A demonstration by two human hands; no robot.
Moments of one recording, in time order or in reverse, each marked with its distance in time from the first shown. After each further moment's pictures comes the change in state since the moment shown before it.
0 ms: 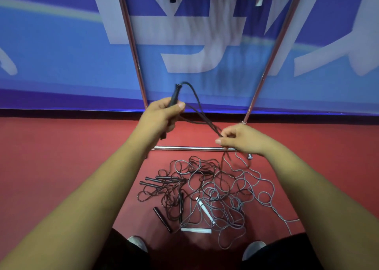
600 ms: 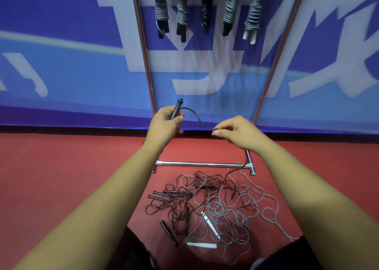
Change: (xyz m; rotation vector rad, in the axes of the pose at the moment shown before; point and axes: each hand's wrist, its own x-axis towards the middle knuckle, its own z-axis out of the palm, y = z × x) left_hand -0.017 0.032 -0.008 0.286 0.260 0.130; right_hand -0.015 -0.073 -0.022 -0.018 0.234 -0.112
